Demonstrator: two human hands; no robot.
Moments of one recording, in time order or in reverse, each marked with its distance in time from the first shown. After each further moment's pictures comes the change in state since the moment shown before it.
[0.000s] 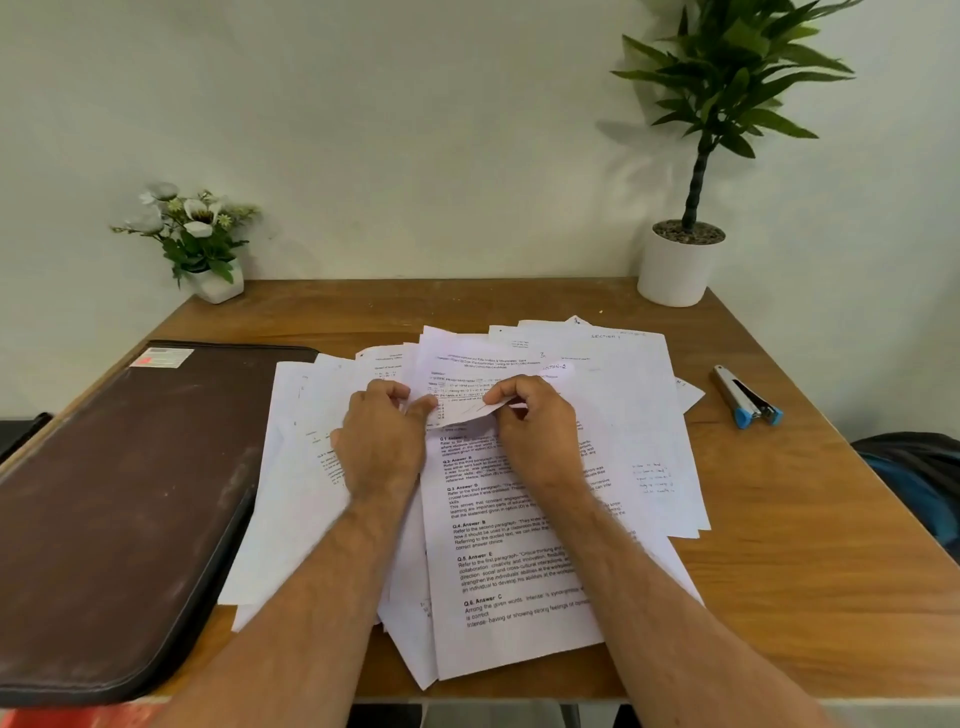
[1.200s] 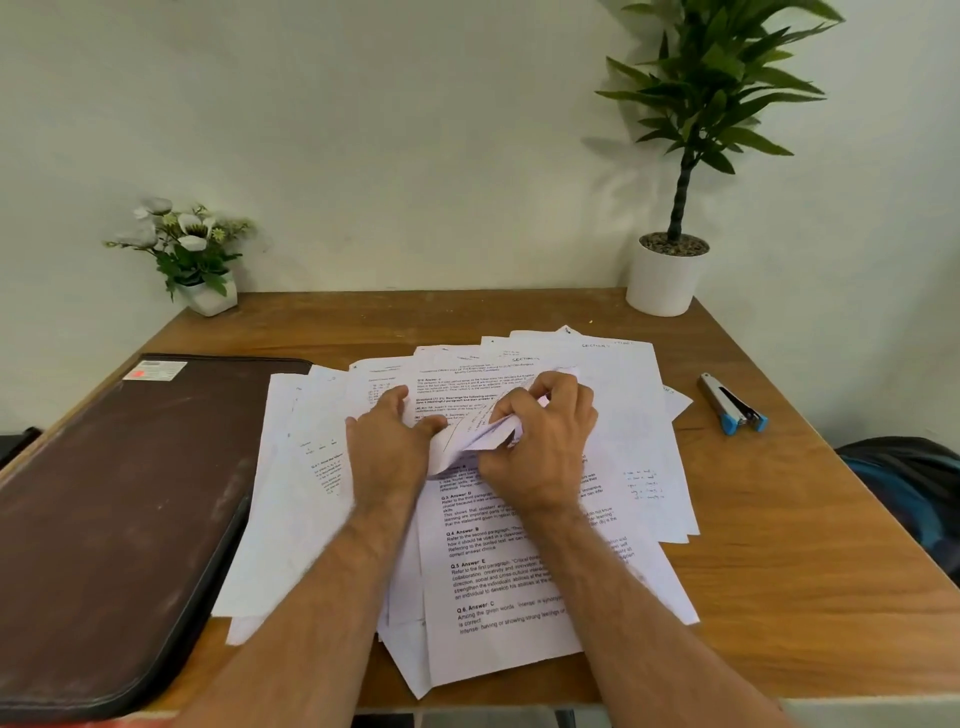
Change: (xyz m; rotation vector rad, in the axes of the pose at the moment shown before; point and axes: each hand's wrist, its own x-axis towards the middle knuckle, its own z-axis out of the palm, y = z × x) left_hand -0.002 0.002 0.011 -0.127 -0.111 0.041; right_hand -0.014 0.001 -0.003 -0.452 0.367 -0.341
